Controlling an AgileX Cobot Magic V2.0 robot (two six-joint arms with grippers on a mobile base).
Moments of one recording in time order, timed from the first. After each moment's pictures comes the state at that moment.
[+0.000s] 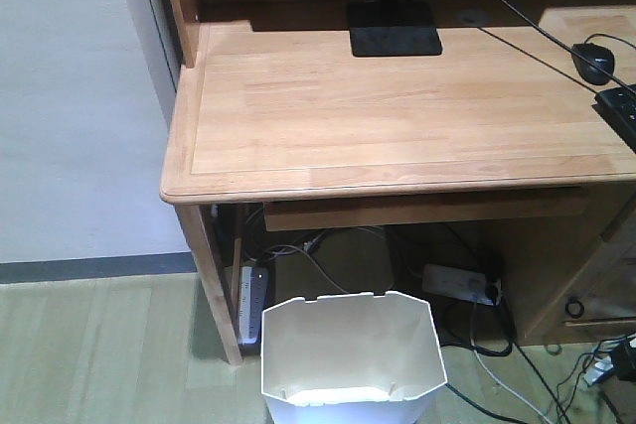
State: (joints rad) left arm 0.02 -0.02 0.03 -0.31 0.14 0.26; right arm -0.12 -0.02 0.03 0.30 0.17 -0.23
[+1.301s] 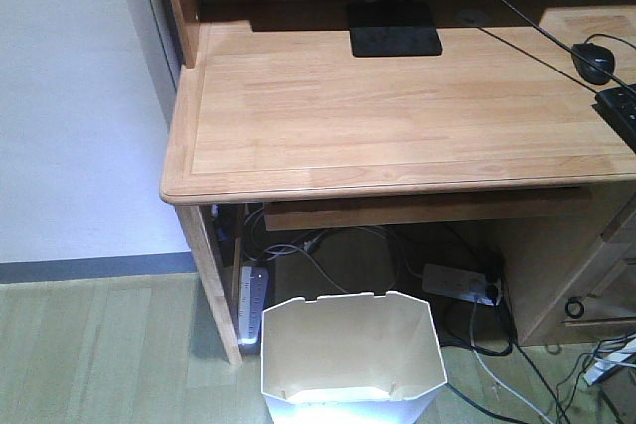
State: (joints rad) left arm 0.02 -0.02 0.03 -0.31 0.14 0.26; right arm -0.12 0.34 -0.43 0.31 0.26 -0.39
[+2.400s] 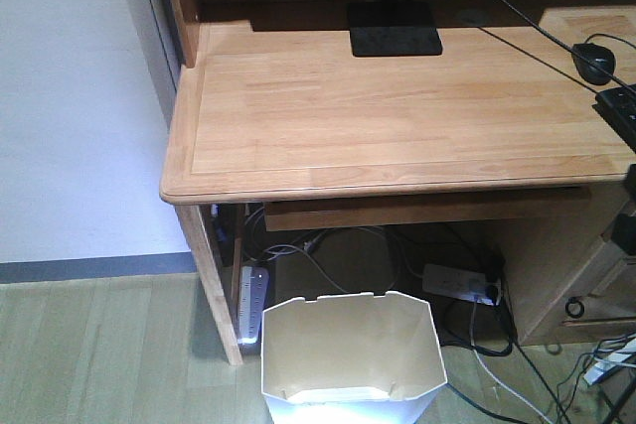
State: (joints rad) left arm 0.02 -0.02 0.03 -0.31 0.14 0.26; right arm -0.09 0.63 -0.47 0.38 0.41 -0.39
